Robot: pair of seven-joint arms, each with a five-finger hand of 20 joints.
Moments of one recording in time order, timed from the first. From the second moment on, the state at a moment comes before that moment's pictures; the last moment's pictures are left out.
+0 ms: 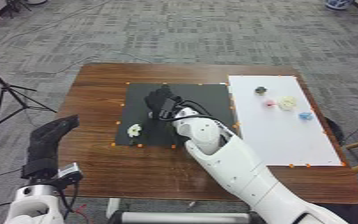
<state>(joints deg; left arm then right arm) 128.3 -52.7 -92.2 -119.1 55.2 31.3 17.6 -61.1 -82.4 44.8 -70.0 -164.0 2.5 -3.5</state>
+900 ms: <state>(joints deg) 123.4 -52.9 -87.3 -118.0 56.2 32.1 15.4 -58.8 -85.1 45.1 -68.5 -157.3 2.8 0.1</state>
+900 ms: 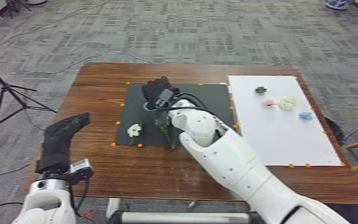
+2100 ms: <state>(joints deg) 118.1 -53.1 -84.1 -116.2 56.9 33.7 13.5 -56.0 -81.6 37.1 -71.6 -147.1 4.4 4.1</state>
